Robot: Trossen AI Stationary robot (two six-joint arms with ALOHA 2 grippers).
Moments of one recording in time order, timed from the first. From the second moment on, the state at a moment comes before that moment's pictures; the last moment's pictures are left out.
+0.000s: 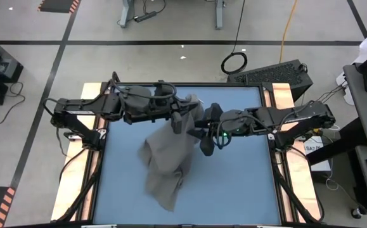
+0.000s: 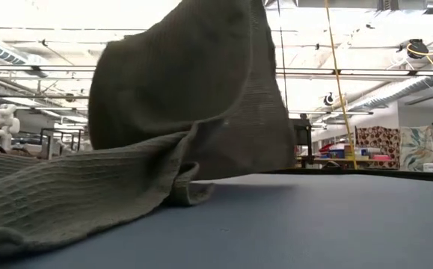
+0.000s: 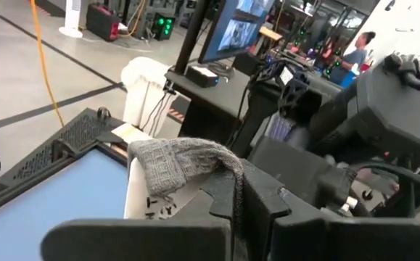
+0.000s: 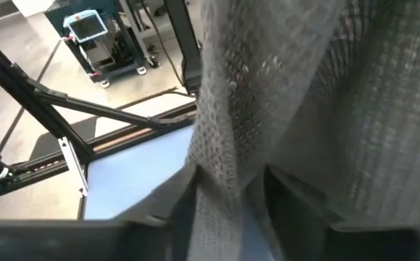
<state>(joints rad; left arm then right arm) -0.12 1.58 1.87 -0.43 -0.35 -0.47 0.21 1.45 1.52 -0.51 0.31 0.47</state>
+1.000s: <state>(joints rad) -0.11 1.59 1.83 -1.00 -0.22 -0.54 0.39 1.43 1.52 -1.45 0.09 0.97</state>
